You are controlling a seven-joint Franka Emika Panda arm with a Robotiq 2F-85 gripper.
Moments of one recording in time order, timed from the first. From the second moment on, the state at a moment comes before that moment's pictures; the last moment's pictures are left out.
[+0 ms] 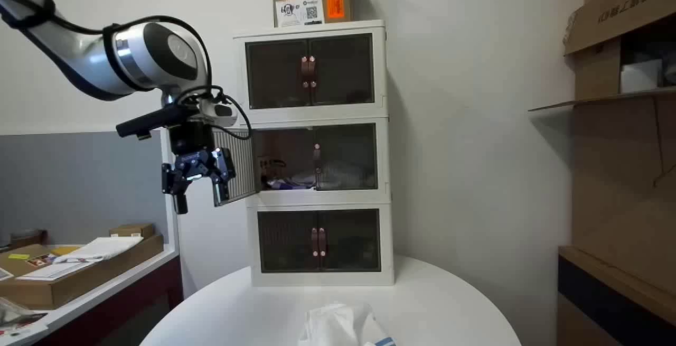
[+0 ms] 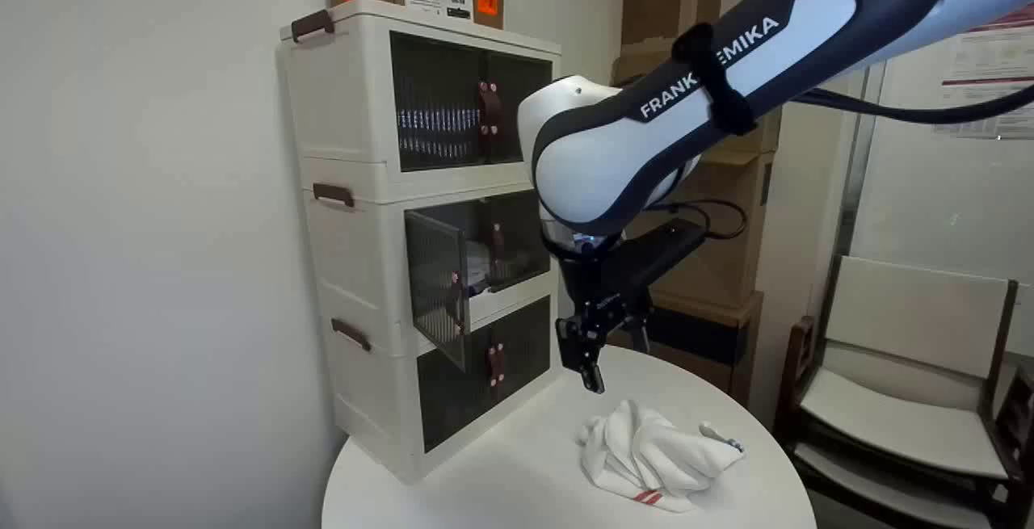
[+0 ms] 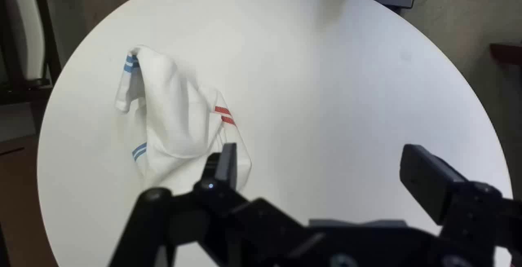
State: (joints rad) arm 0.03 -0.26 0.22 -2.38 -0.19 1.95 0.17
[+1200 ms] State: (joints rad) arm 0.26 -0.27 -0.40 -2.45 0.33 2.54 -0.75
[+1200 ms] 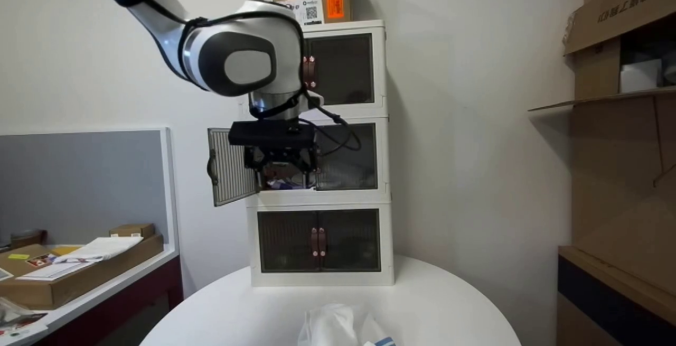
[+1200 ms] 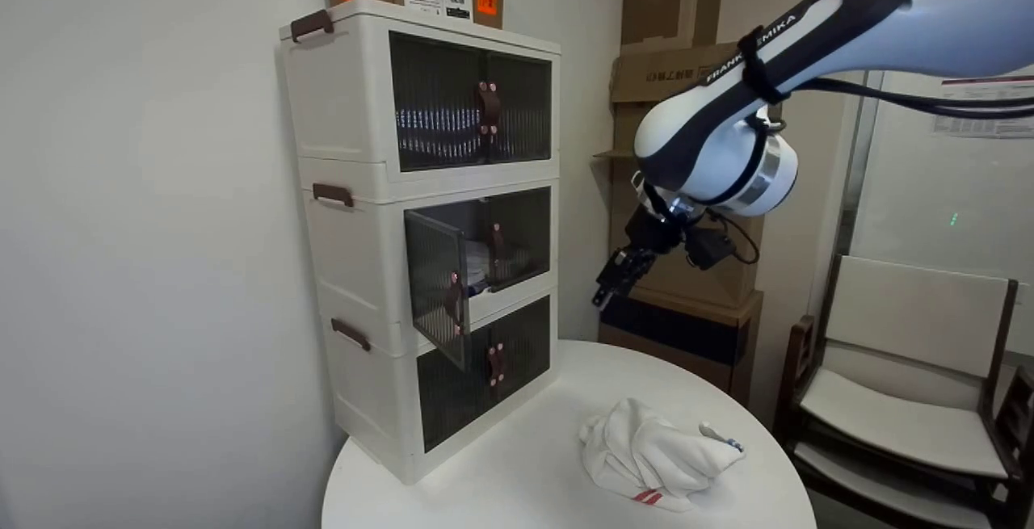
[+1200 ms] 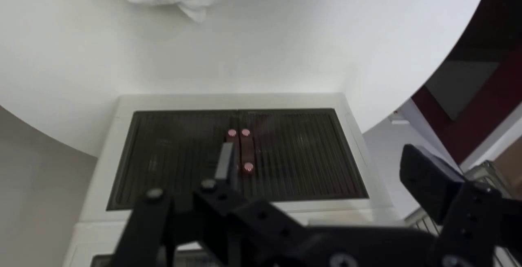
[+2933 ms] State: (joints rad) arm 0.02 0.10 -0.38 -2.04 1.20 2.01 -1.32
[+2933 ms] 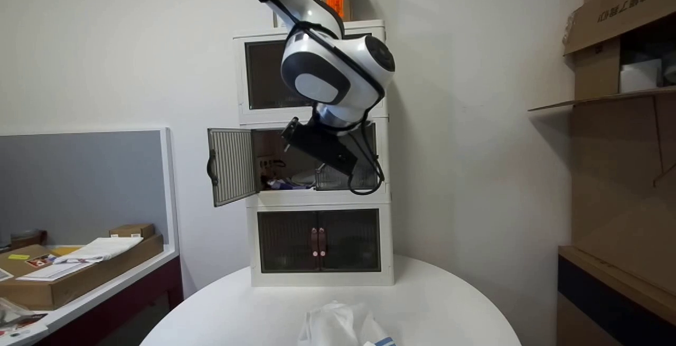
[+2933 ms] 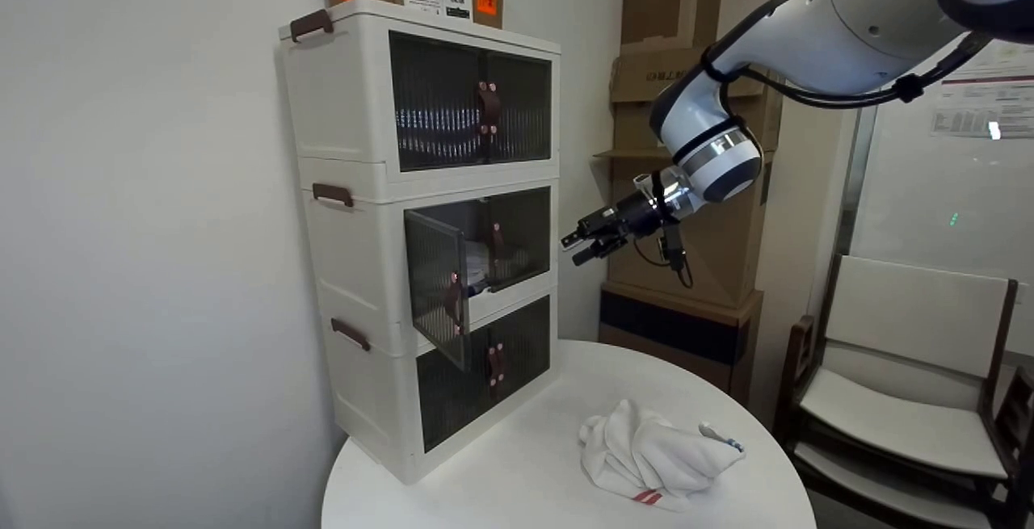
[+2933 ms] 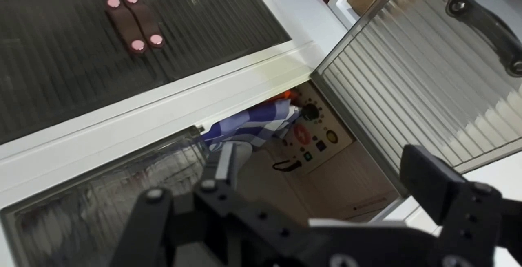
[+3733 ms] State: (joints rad) arm -0.18 0.39 -0.18 -1.70 1.23 1.83 -1.32
